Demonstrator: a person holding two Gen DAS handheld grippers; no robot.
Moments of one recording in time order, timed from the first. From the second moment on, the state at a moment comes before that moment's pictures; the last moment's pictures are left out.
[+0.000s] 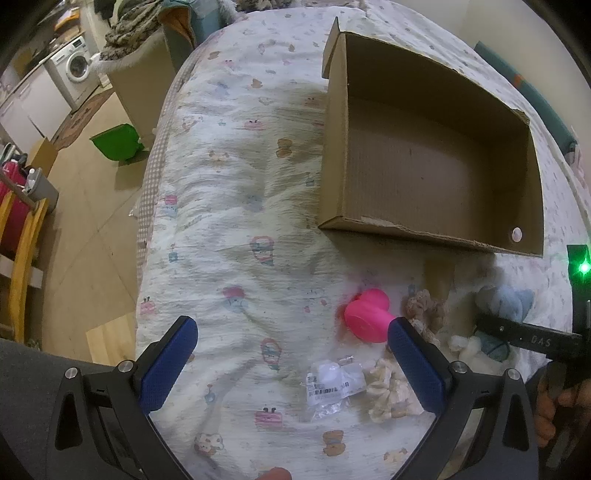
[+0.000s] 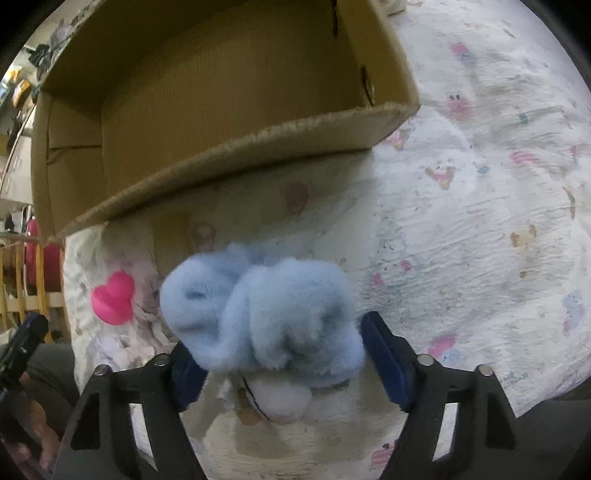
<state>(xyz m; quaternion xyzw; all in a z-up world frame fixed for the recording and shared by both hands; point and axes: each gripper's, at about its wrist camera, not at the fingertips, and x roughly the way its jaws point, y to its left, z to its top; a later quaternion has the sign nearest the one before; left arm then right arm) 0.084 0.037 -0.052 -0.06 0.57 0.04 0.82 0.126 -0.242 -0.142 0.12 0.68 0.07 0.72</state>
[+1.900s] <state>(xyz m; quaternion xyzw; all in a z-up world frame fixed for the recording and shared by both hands) 0.100 0.021 0.022 -0.04 0.52 0.02 0.85 0.108 -0.246 0.005 0.15 0.49 0.18 0.84</state>
